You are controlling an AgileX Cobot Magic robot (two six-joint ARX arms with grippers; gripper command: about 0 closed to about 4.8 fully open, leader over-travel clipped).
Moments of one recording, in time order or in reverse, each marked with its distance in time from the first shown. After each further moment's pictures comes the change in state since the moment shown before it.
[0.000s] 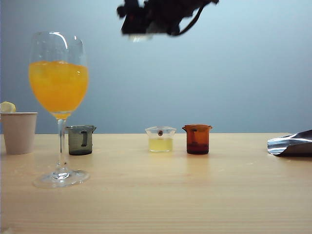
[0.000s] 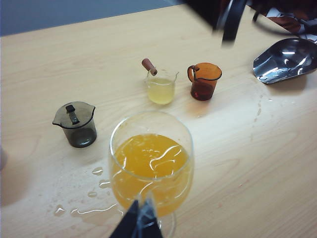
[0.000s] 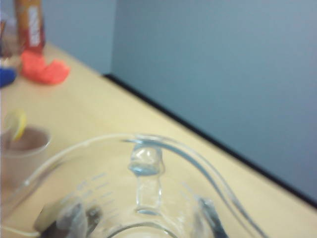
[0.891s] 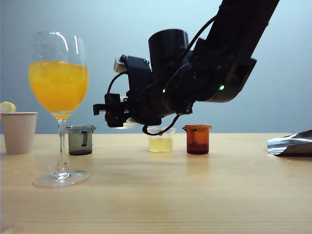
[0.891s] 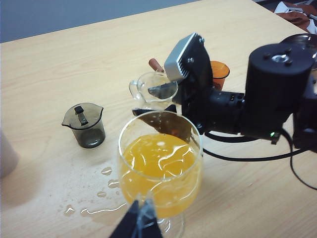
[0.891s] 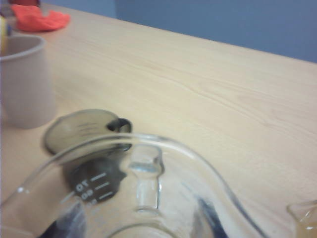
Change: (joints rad) left arm 0.000 0.002 0.000 0.000 -0.026 0.022; right arm 0.053 0.402 -0.111 0.411 0.079 0.249
